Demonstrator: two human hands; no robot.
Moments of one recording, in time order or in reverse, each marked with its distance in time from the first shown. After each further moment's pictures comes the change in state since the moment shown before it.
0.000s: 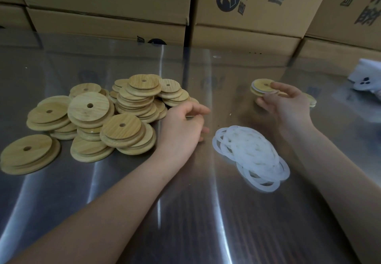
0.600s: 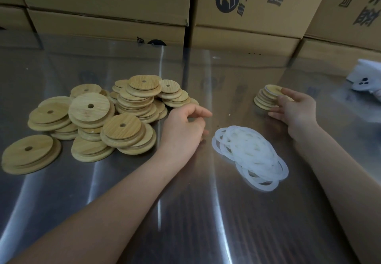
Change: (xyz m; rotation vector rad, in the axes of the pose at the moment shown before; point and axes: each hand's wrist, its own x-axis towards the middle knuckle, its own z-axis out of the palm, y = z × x) left_hand -0.002 0.000 0.001 0.093 -0.012 0.019; right_hand 0.042 0.018 -0.030 -0.287 0.134 0.054
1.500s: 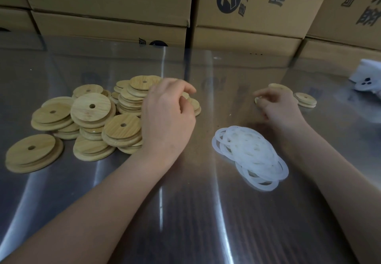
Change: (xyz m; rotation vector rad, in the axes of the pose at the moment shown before) left_hand 0.002 0.016 -0.020 0.492 0.343 0.485; right_hand -0.029 -0.010 0.016 -0.433 -0.259 -0.372
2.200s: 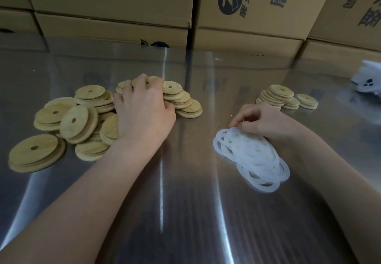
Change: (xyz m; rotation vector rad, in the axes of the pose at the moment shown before) left_hand 0.019 -0.023 -0.019 0.588 -0.199 -0.152; right_hand -0.030 -0.037 -0.003 -0.081 -0.602 -0.089
